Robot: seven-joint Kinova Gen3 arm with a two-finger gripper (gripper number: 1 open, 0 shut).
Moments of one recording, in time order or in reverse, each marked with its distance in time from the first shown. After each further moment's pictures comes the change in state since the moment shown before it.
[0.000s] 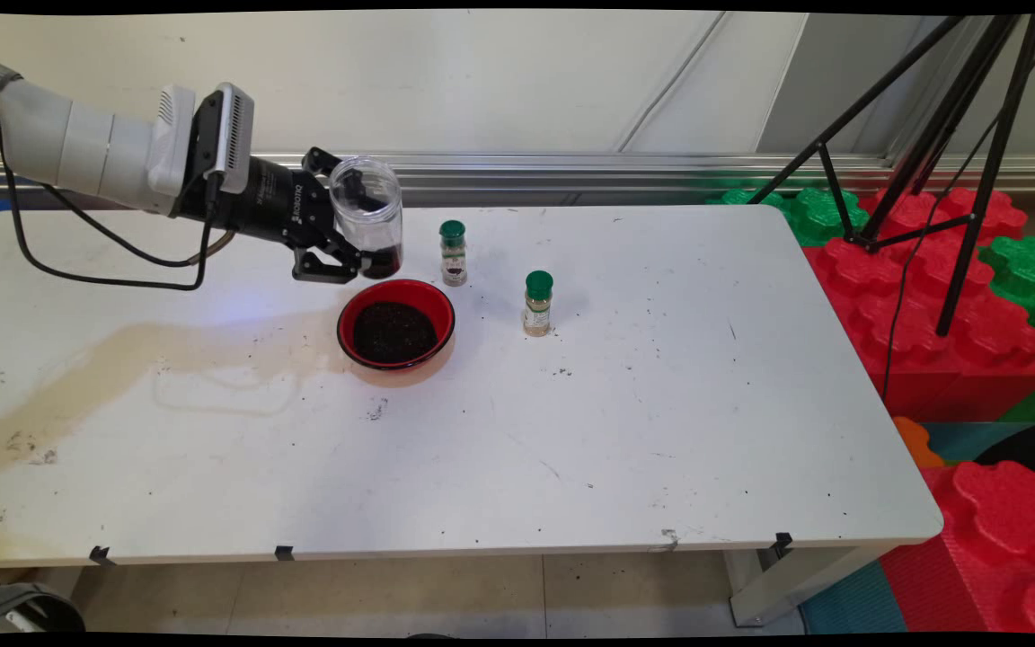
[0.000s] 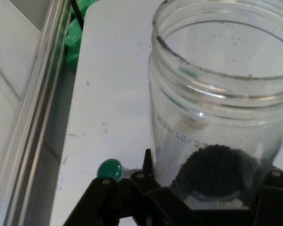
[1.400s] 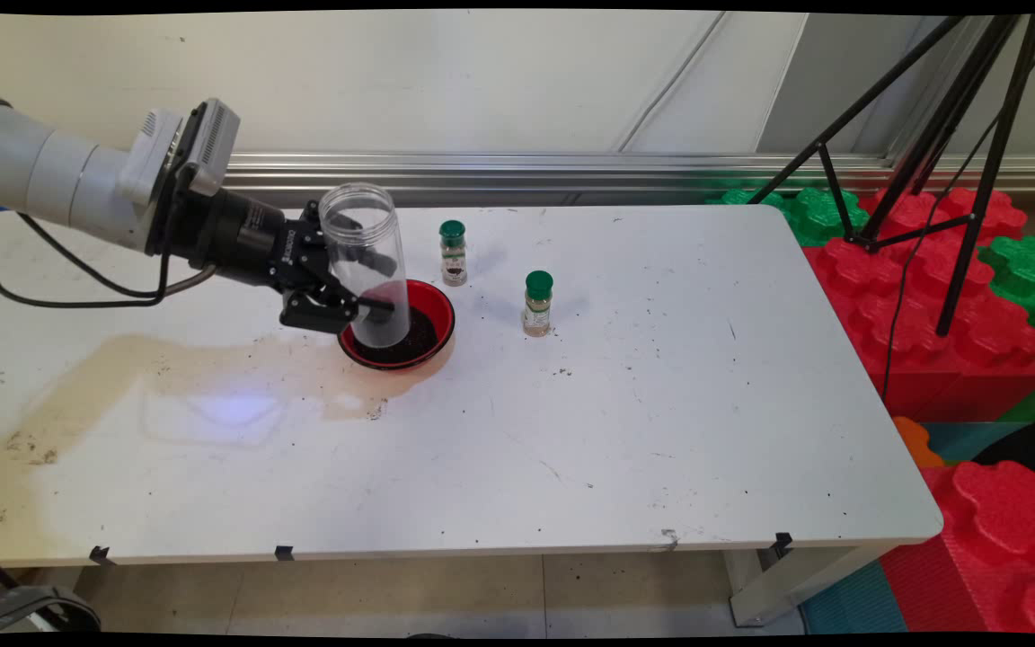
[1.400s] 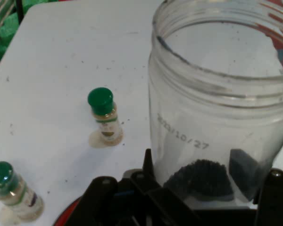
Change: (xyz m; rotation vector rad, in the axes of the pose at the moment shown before) arm 0.005 0.034 -0.008 -0.177 0.083 -0.314
